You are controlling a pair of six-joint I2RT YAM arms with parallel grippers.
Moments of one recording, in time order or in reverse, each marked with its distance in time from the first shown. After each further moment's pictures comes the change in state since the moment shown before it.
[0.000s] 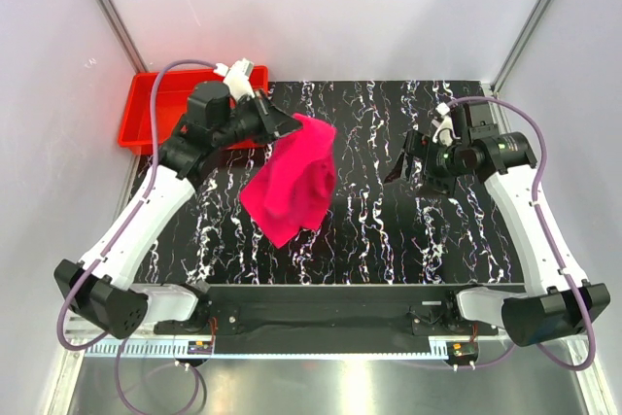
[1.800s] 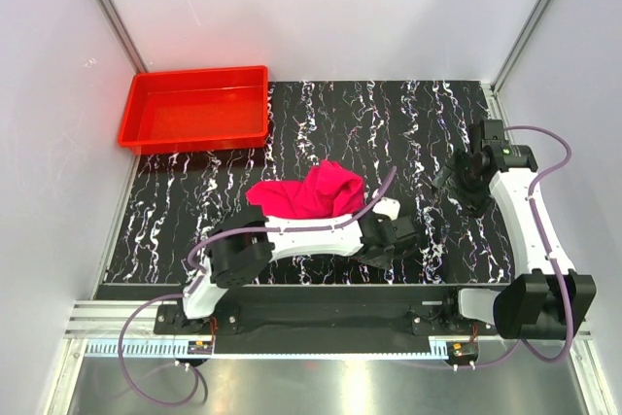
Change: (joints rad) left arm -0.860 0.800 0.287 -0.447 -0.683 -0.196; right arm -0.222 0.013 -0.229 0.046 0.443 0.182
